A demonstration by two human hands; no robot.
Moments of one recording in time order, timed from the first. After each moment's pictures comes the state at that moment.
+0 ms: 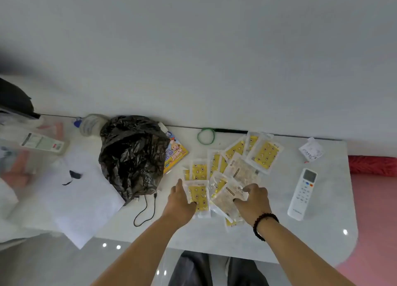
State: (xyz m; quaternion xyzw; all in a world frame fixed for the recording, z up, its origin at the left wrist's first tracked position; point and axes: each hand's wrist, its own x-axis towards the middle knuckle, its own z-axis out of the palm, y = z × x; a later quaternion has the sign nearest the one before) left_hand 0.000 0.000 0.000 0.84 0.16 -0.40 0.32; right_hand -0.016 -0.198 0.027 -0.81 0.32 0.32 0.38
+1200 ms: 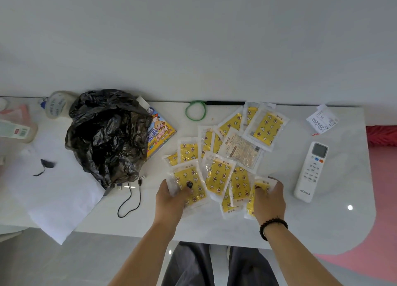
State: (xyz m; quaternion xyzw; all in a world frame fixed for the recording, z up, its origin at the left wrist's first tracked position) left_hand -0.036 -0.021 -0.027 0.67 0.38 -0.25 0.58; right_hand -0.066 -0.222 -0.048 -0.70 0.52 0.12 0.47
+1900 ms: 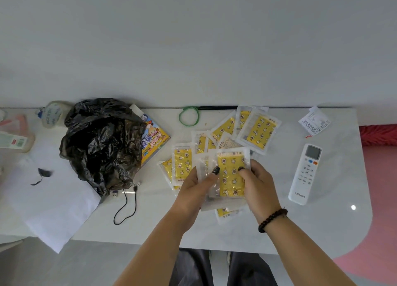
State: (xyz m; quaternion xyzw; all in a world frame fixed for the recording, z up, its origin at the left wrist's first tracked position) left_hand -0.008 -0.080 0.001 0.55 0.26 -0.37 0.71; right_hand -0.024 -0.223 0.010 -0.68 0.36 0.13 0.63
